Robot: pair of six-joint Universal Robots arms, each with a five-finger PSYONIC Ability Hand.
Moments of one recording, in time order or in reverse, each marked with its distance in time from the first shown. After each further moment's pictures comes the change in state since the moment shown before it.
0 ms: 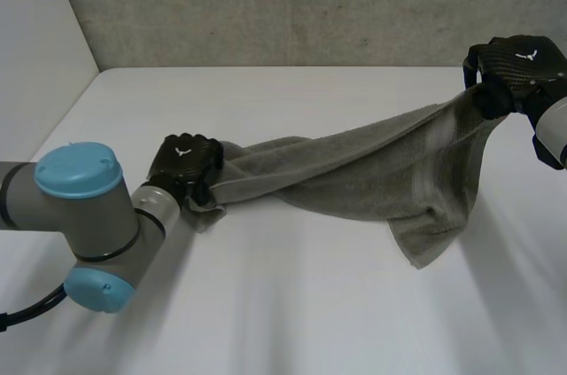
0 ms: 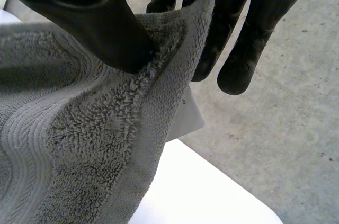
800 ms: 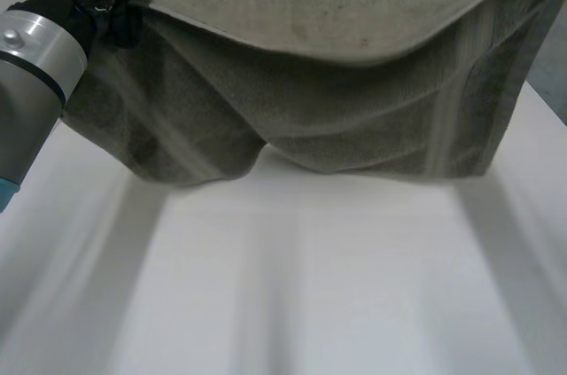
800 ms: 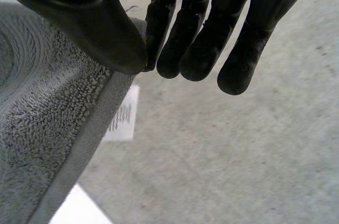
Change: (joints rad) left arm 0.069 0.427 0.287 -0.295 0.020 0.153; right arm -0.101 -0.272 -0.294 0.299 -0.088 -0.049; left_hand 0.643 0.709 0.729 0.708 0.694; right_hand 0.014 0.017 0.005 0.000 0.000
